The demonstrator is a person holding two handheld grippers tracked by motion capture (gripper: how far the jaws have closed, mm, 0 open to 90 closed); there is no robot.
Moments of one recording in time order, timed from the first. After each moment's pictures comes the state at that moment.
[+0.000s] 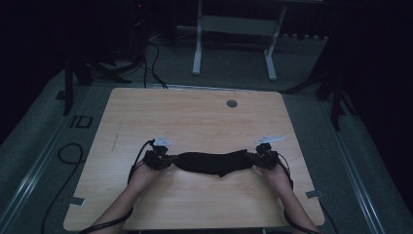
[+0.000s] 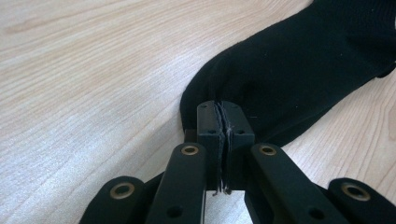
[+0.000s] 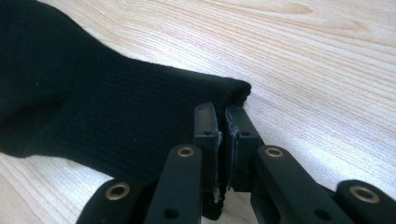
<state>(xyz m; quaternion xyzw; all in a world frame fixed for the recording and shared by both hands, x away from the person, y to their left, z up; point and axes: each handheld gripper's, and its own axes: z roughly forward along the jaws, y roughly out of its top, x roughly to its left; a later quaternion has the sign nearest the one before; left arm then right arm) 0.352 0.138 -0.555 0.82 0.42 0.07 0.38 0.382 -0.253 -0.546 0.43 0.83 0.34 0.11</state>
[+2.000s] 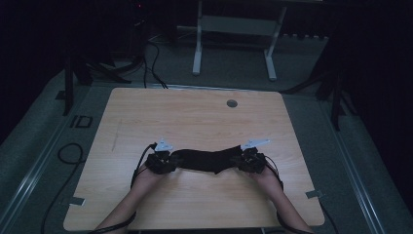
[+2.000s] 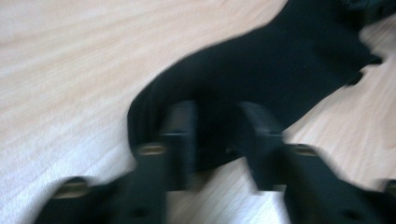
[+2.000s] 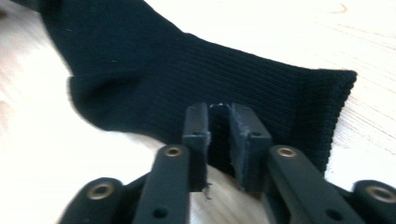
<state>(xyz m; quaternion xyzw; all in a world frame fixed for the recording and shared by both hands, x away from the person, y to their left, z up) 0.339 0.130 -0.558 0.81 0.41 0.10 0.41 0.368 -0.214 -0.547 0.37 0.86 0.36 0.08</state>
